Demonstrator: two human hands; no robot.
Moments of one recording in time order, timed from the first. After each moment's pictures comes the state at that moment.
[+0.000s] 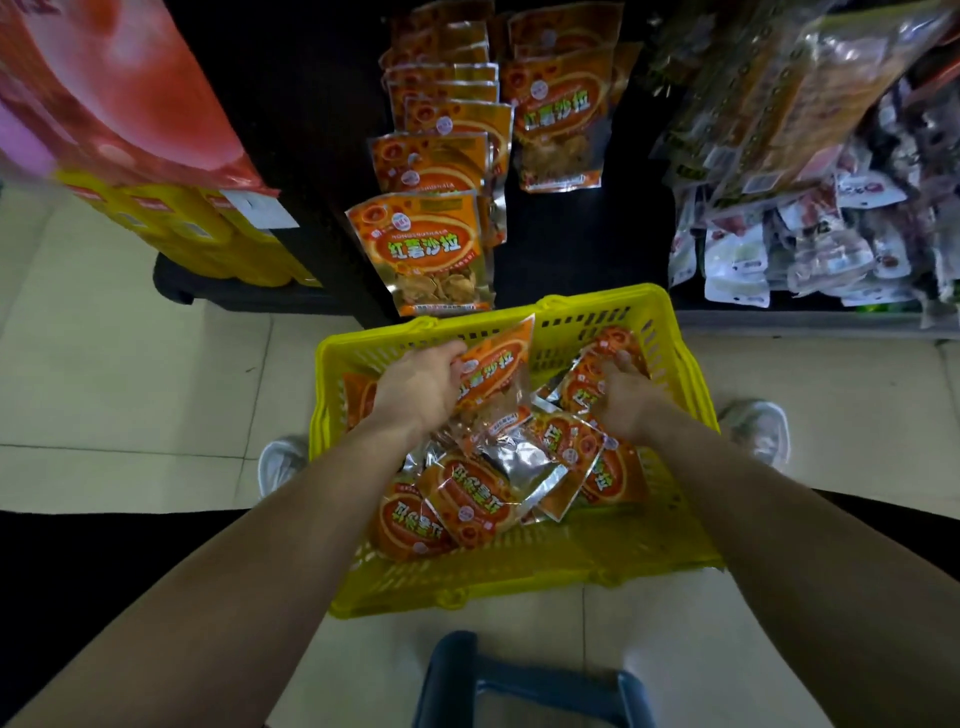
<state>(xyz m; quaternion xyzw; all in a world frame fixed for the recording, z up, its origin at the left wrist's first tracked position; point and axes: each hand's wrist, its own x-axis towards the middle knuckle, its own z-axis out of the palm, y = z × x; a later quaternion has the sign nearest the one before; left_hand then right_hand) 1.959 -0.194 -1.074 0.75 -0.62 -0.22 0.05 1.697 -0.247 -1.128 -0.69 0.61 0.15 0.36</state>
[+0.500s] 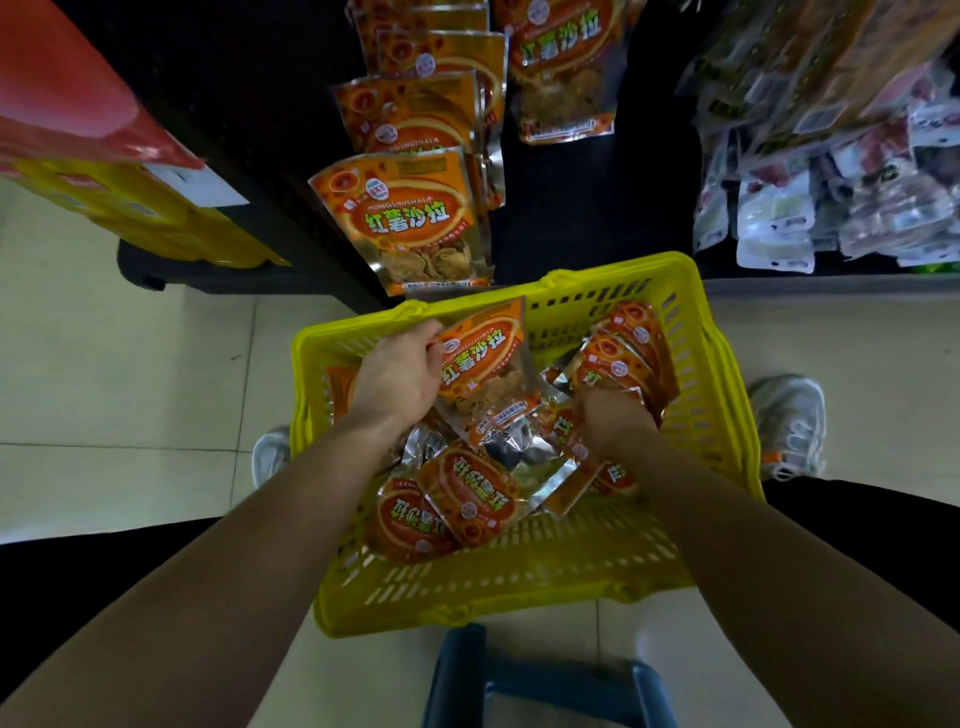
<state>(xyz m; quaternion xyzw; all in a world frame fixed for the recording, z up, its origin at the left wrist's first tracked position) 1.976 -0.204 -1.105 0.75 -0.61 -0.22 0.08 1.720 -0.221 -1.200 -0.73 0.57 0.23 0.30</state>
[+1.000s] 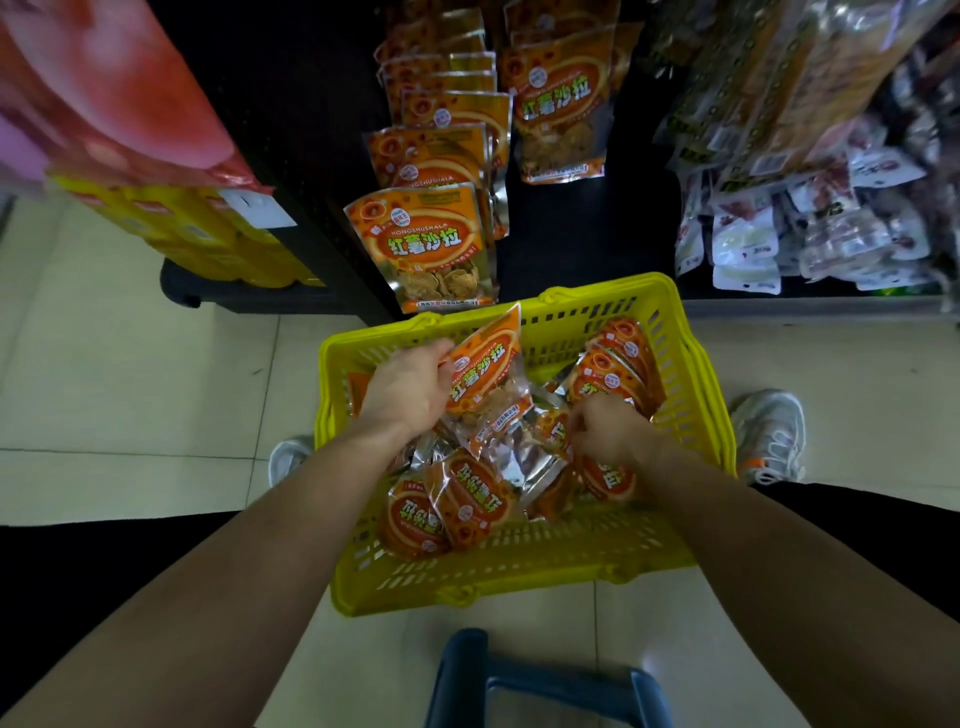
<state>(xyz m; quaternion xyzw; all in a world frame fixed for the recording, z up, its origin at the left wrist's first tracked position) 1.971 -0.186 -1.071 0.75 -0.63 -0.22 0.04 1.717 -0.213 -1.143 -0.74 0.54 0.15 0.38</state>
